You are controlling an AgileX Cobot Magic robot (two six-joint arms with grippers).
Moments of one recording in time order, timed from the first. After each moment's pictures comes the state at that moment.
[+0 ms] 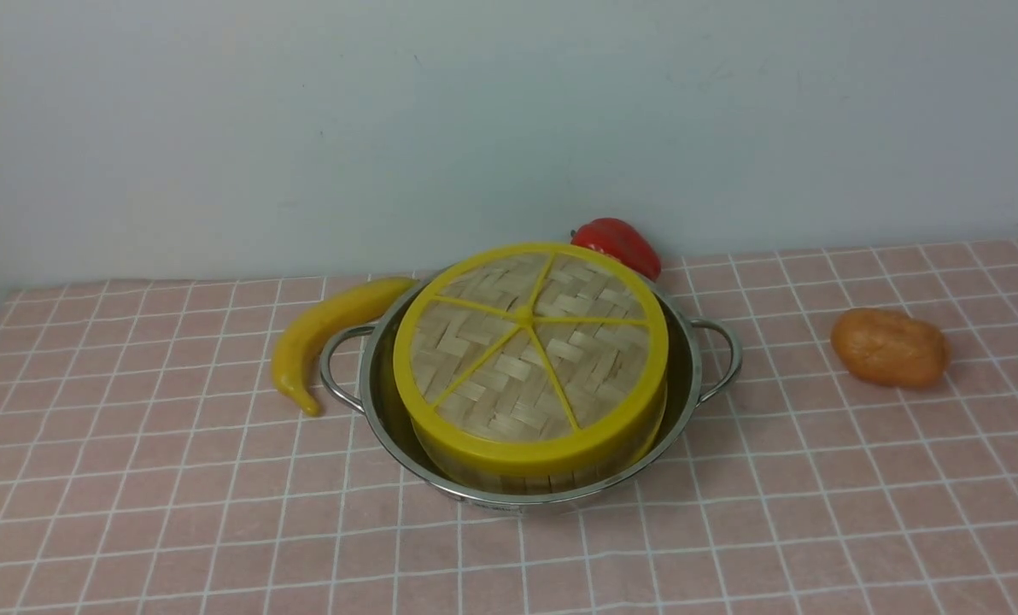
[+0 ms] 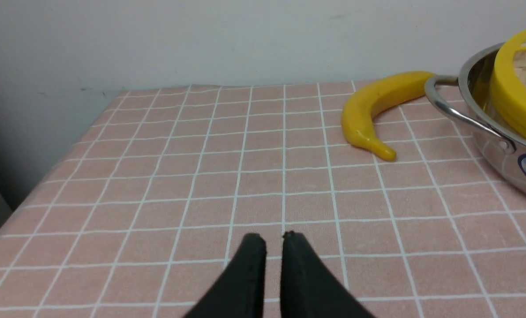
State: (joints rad) right arm 0.47 0.55 -0.79 -0.05 0.74 0.23; left arm 0.06 0.00 -0.01 0.17 0.37 -0.10
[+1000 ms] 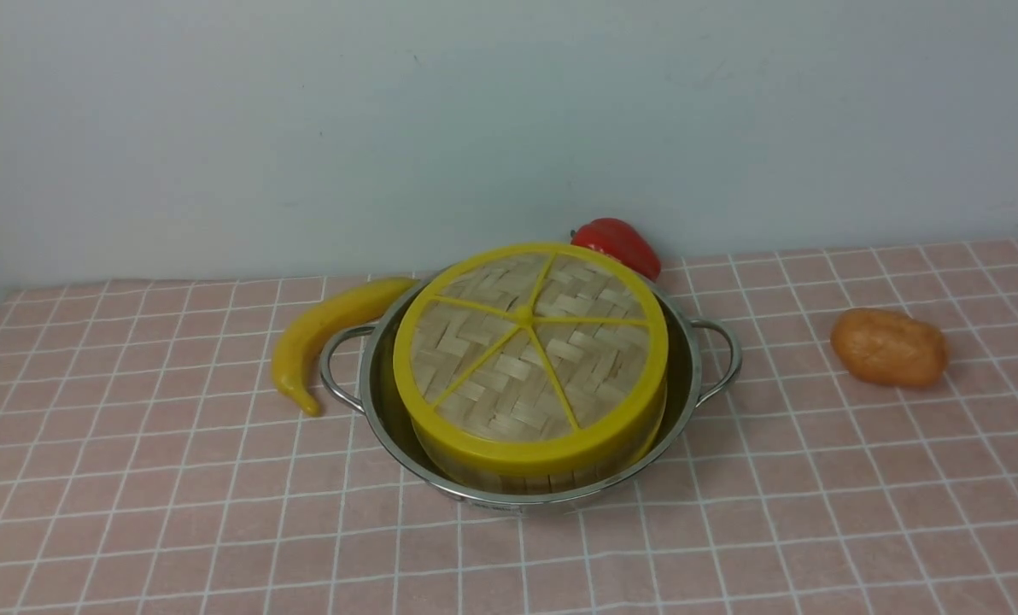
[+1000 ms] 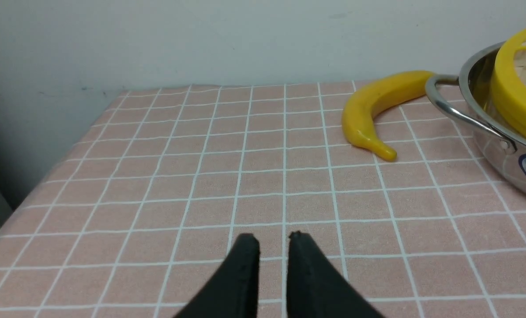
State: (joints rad) right arm 0.02 0.20 -0.48 -0.01 0.69 0.20; left arm 0.06 0.00 -0.01 0.17 0.37 -0.10
